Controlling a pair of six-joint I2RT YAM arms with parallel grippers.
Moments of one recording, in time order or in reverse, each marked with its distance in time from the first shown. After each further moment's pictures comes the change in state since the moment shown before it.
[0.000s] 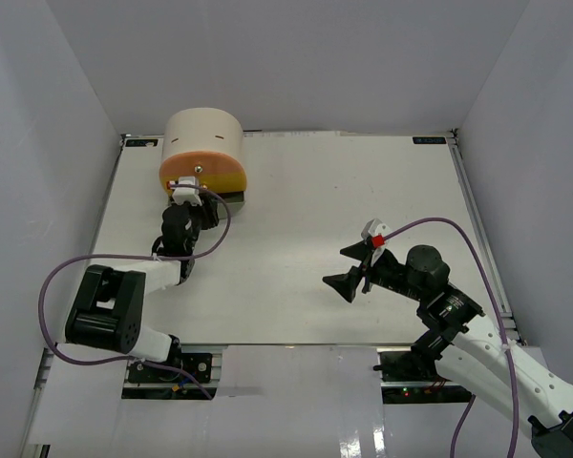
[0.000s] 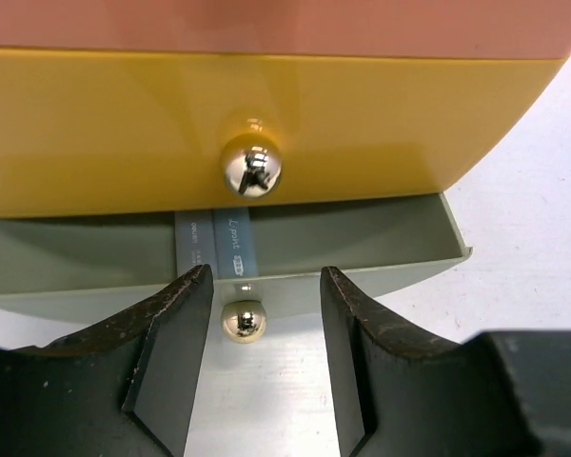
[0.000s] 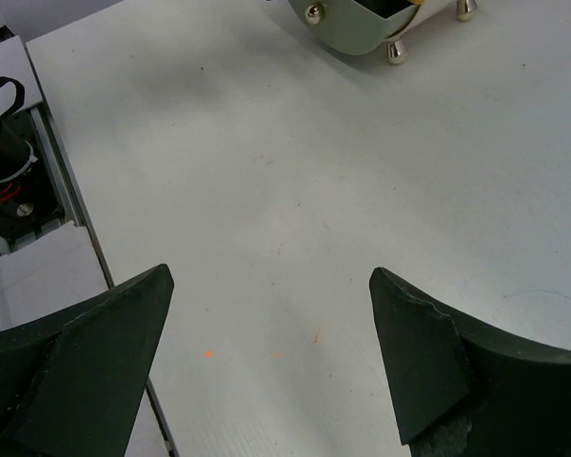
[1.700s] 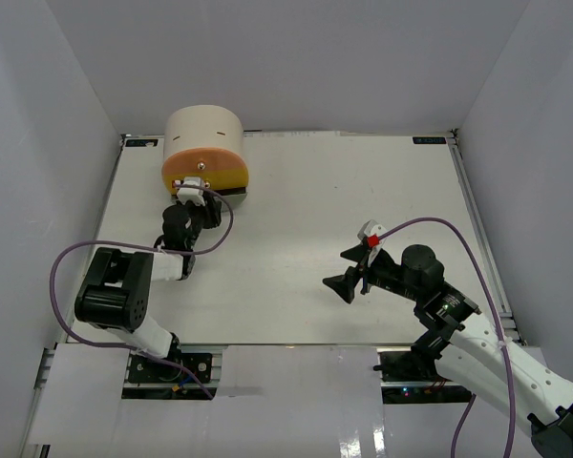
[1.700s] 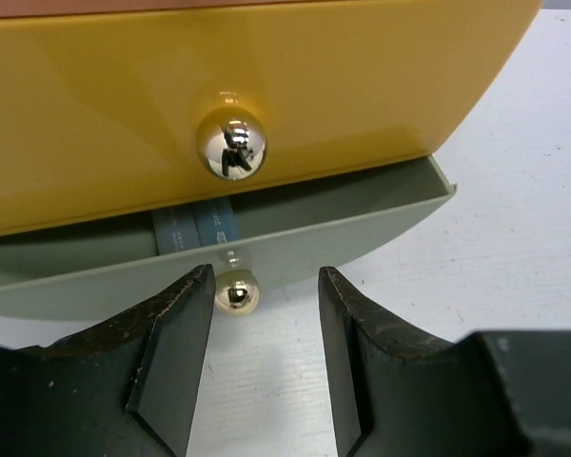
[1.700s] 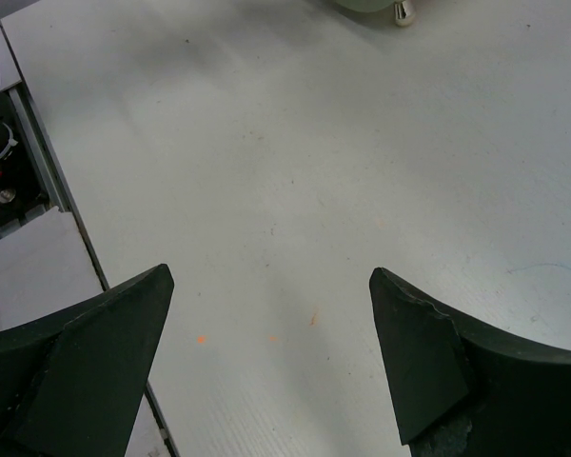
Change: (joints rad) left arm 0.033 0.135 0.008 0.150 0.138 0.045; right arm 0.000 0.026 -0.017 -0.014 0.021 -0.003
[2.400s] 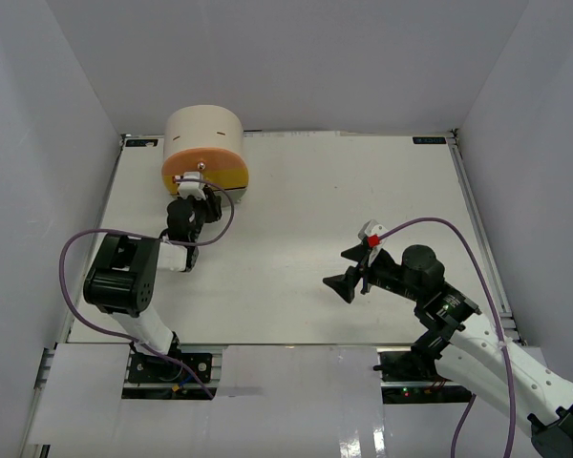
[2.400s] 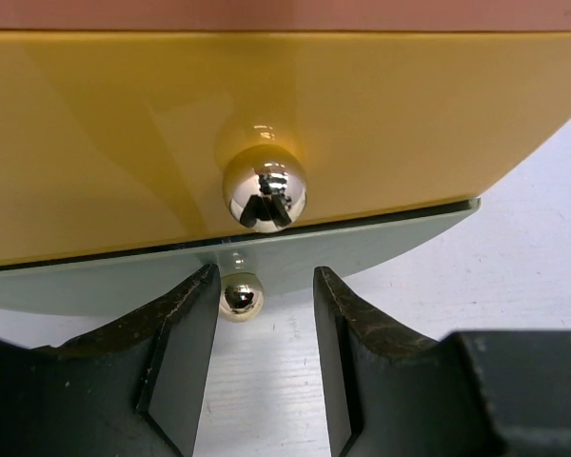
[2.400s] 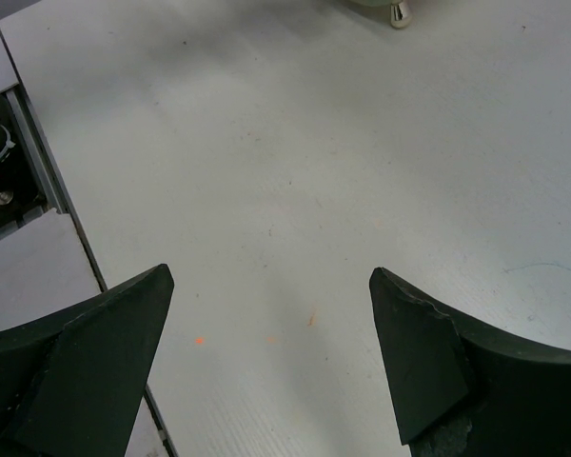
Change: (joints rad) left arm 0.000 0.122 0.081 0.033 -0.056 -0.044; right arm 0.000 -0.003 0.000 0.000 0.006 0.000
